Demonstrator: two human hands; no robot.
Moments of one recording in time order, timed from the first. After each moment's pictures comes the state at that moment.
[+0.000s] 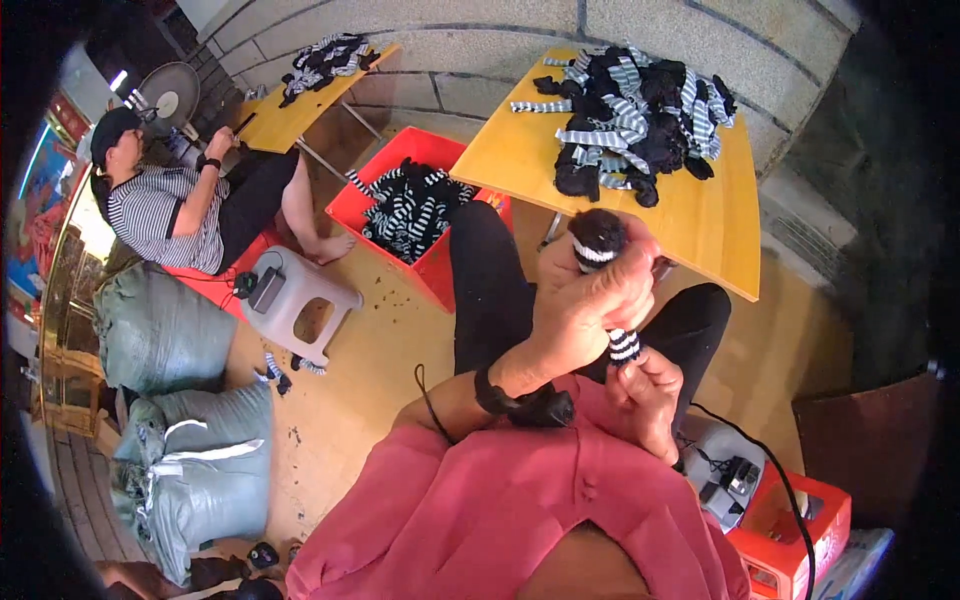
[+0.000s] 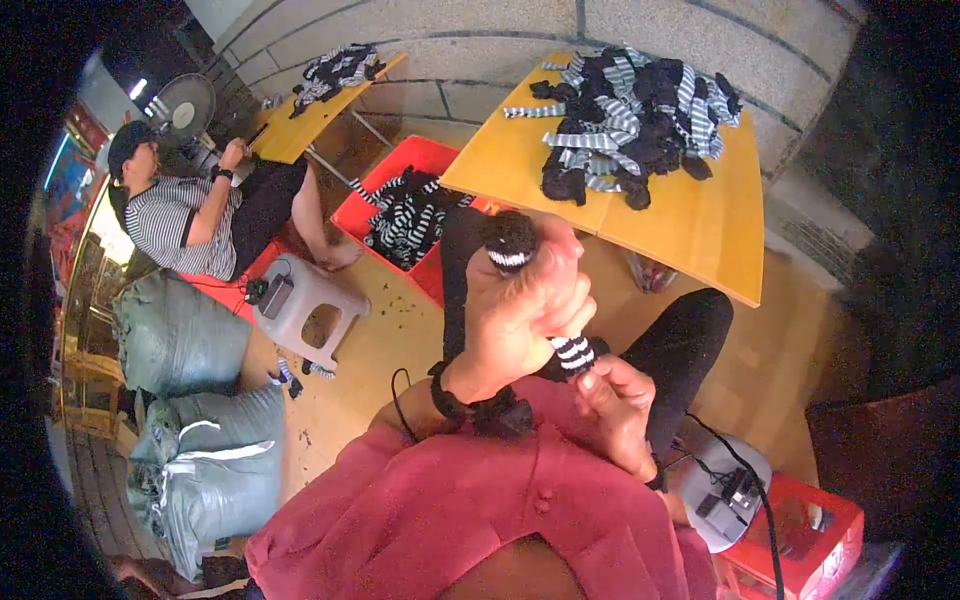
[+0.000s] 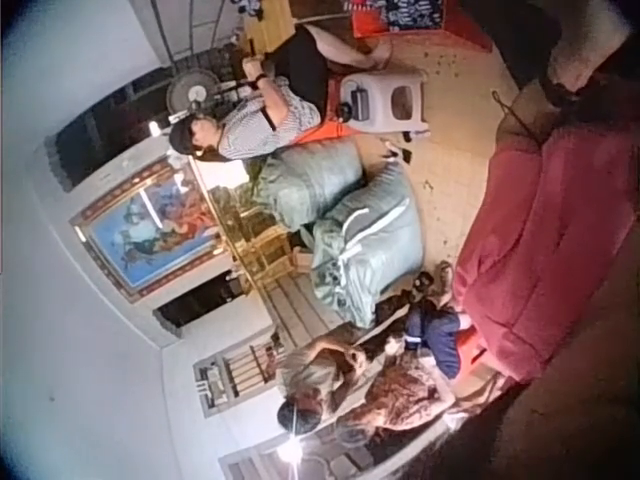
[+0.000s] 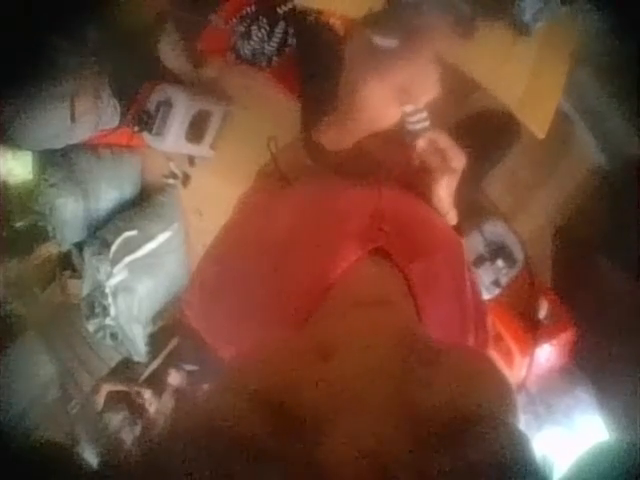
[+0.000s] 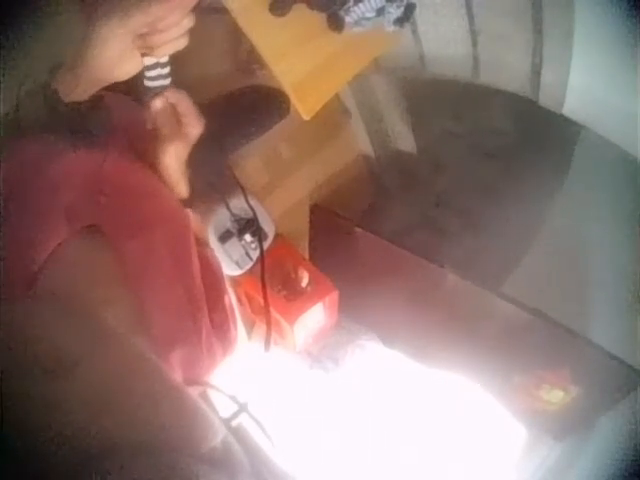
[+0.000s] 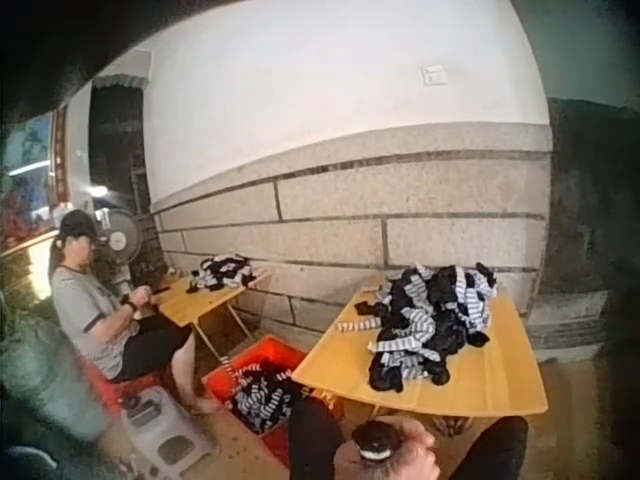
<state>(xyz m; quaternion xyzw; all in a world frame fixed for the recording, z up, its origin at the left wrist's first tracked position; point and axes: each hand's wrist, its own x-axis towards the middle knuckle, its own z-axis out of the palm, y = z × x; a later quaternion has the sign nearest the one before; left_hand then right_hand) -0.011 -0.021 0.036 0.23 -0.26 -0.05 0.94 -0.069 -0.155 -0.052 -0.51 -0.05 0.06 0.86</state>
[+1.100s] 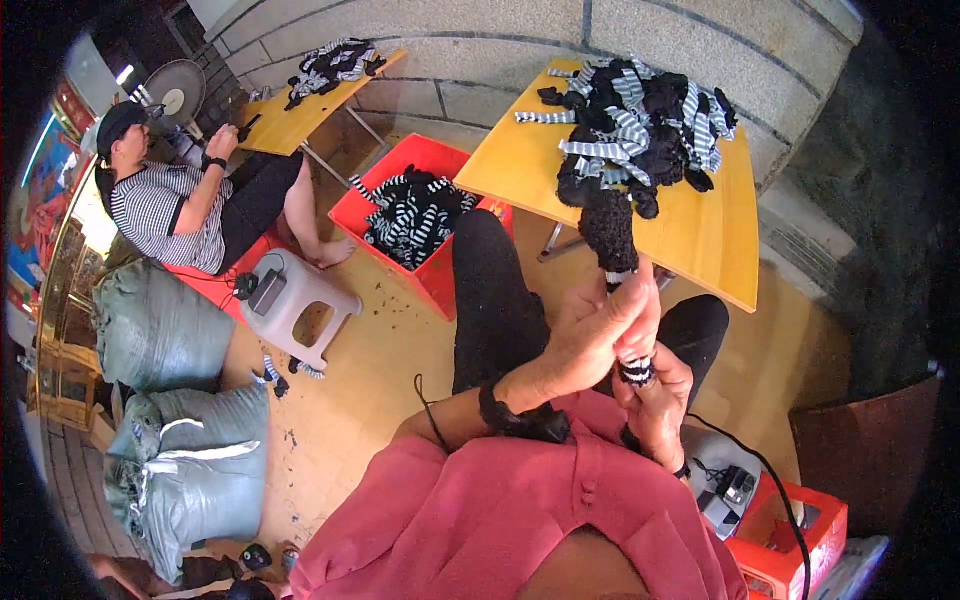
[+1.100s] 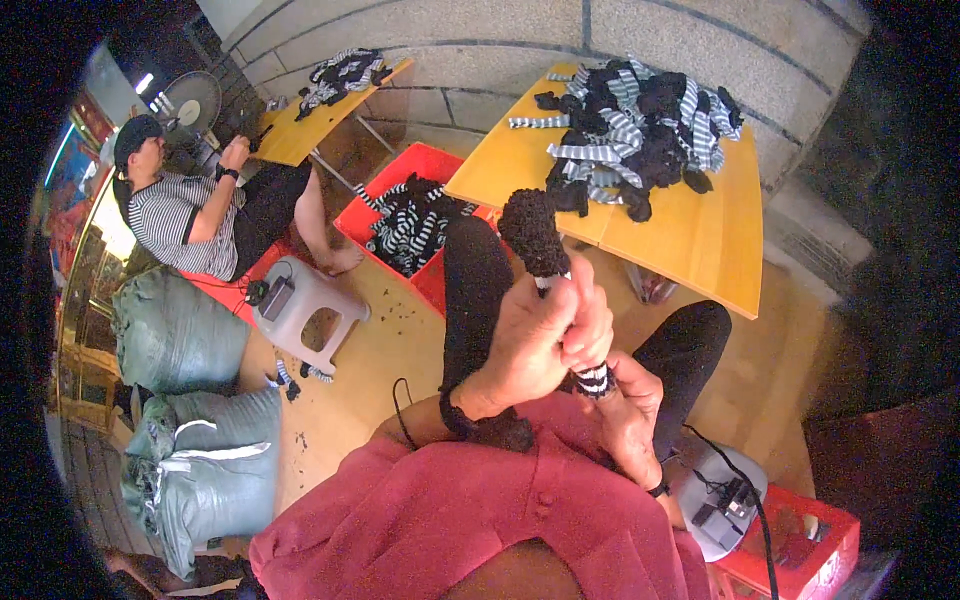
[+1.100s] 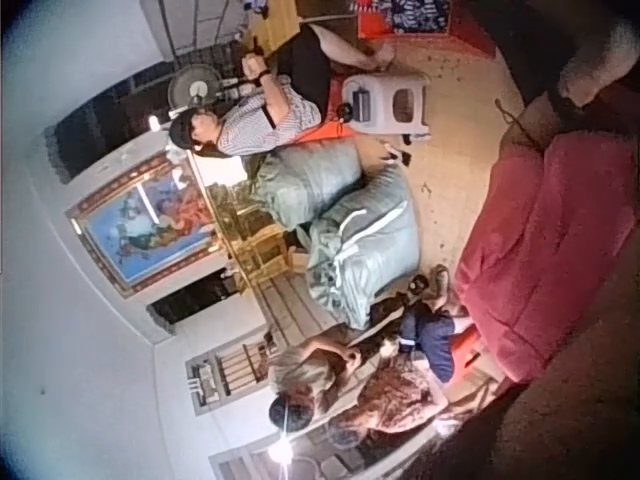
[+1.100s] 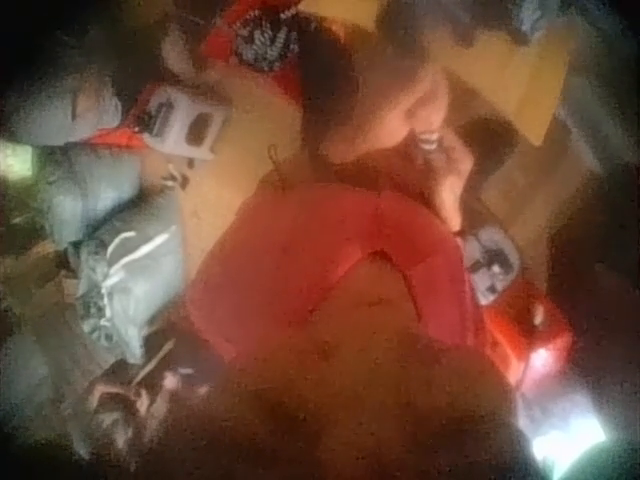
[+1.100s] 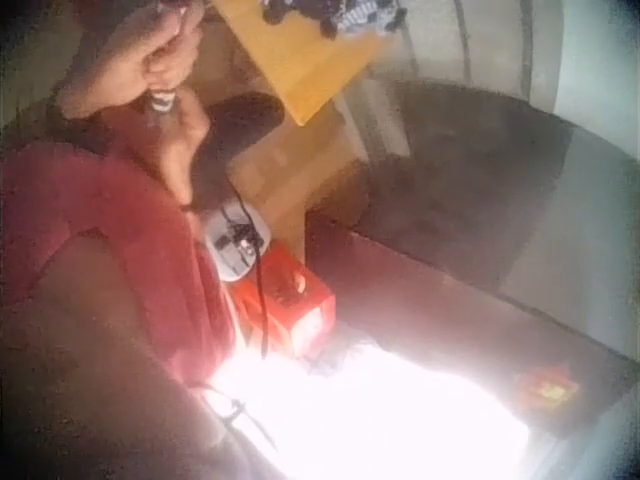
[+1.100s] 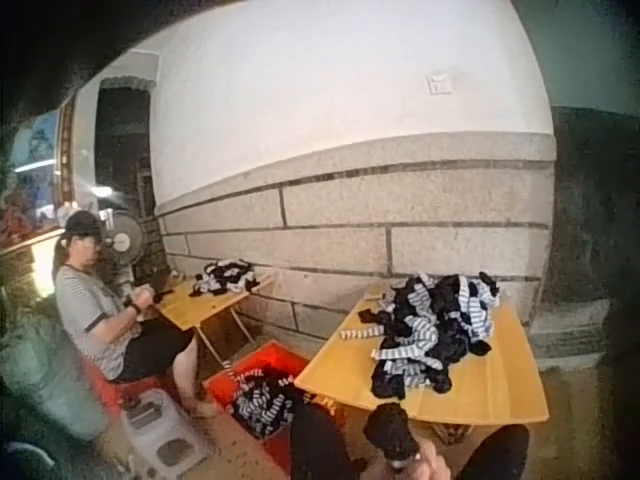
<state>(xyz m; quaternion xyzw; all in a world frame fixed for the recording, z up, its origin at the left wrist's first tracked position) -0.016 -0.030 0.019 0.30 -0.25 -0.08 0.92 -0.061 -0.155 -0.031 -0.52 -0.10 0.06 0.85</state>
